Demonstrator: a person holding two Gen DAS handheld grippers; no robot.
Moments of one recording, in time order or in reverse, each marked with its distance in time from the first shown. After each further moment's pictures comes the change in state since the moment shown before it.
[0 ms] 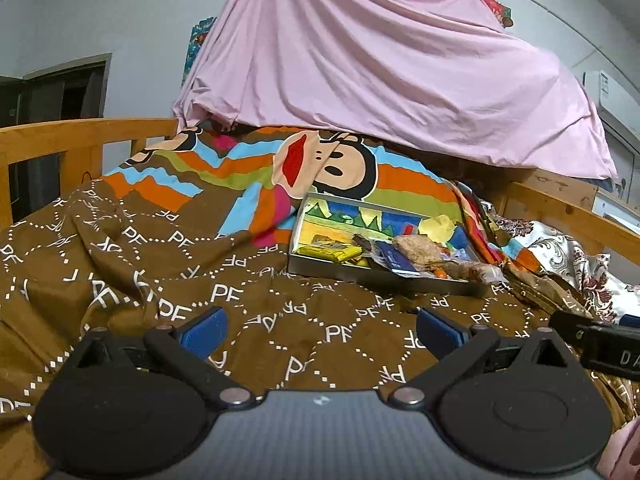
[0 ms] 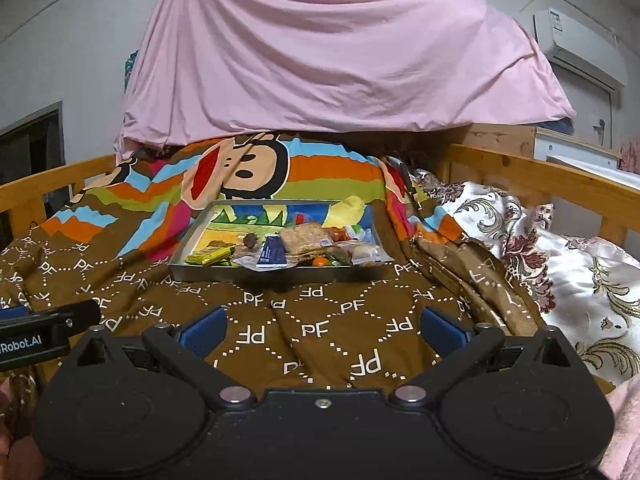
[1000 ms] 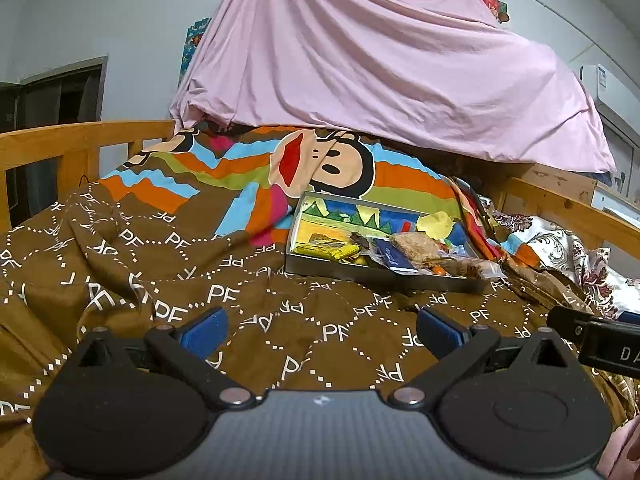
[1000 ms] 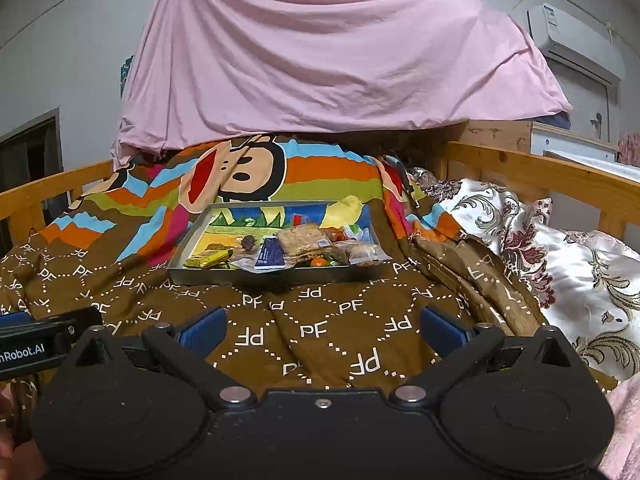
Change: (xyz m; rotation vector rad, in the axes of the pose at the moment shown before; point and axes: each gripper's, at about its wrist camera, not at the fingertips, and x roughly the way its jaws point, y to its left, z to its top) left arm 0.003 -0.005 -0.002 0.019 0.007 0.006; right arm 0.000 -0.005 -0.001 0.020 -0.007 0.000
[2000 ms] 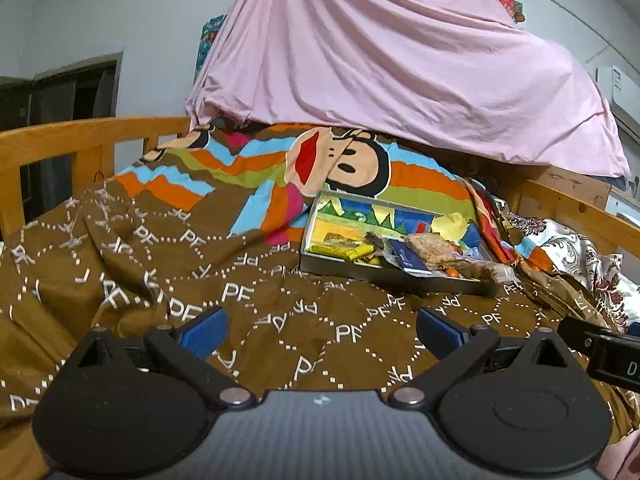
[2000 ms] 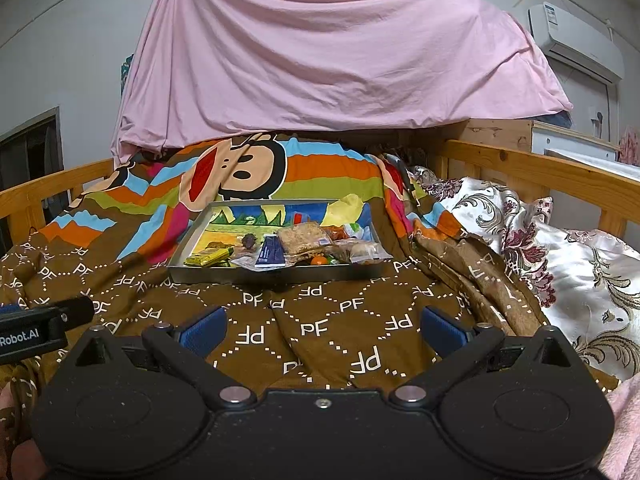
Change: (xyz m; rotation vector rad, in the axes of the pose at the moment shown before) left arm -0.003 0.003 0.004 -0.013 -0.005 0.042; right arm 0.000 0.000 0.000 0.000 0.002 0.000
